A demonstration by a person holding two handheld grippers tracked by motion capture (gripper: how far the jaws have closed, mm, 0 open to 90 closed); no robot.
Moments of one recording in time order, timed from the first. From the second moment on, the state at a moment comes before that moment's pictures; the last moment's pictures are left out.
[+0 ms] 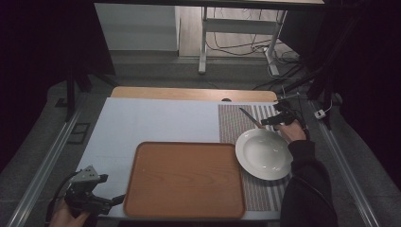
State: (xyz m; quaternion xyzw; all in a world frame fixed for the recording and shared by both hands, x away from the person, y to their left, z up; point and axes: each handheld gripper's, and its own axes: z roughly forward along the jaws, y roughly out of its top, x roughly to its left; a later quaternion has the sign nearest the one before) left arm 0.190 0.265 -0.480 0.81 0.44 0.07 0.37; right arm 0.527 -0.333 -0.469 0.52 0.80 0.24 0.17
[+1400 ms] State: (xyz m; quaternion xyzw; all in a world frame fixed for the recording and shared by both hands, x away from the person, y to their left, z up) left arm 0.188 0.265 -0.479 0.81 0.44 0.08 0.37; right arm 0.541 -0.307 -0.492 0.48 0.84 0.19 0.16
